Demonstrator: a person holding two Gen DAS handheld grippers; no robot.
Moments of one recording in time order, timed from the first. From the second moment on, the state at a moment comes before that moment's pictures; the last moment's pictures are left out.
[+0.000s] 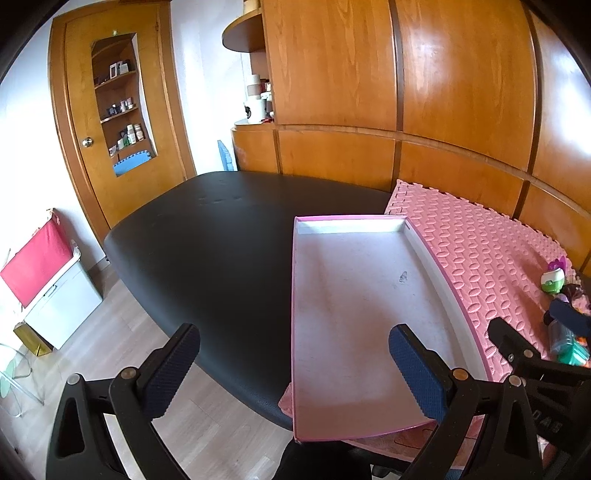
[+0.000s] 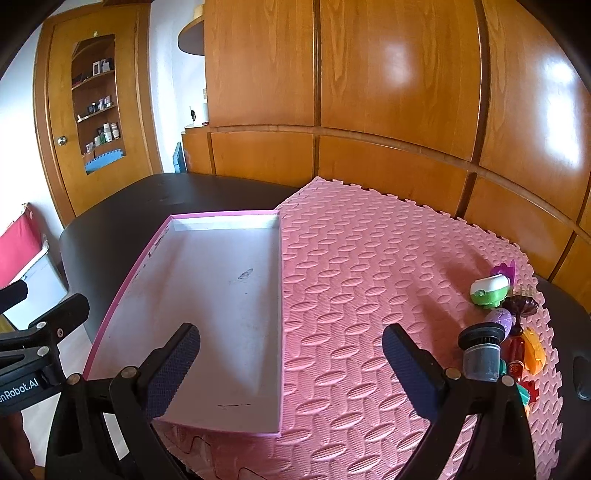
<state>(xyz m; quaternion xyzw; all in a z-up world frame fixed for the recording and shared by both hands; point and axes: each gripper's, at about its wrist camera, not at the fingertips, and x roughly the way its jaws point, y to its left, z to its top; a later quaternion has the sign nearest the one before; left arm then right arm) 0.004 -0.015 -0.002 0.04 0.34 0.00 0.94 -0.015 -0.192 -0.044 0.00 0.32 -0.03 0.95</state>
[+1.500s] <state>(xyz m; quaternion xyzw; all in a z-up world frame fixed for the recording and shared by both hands) 0.009 -0.188 -0.008 0.14 0.40 -0.29 0.86 -0.089 -0.517 -0.042 0.23 0.28 -0.28 0.89</state>
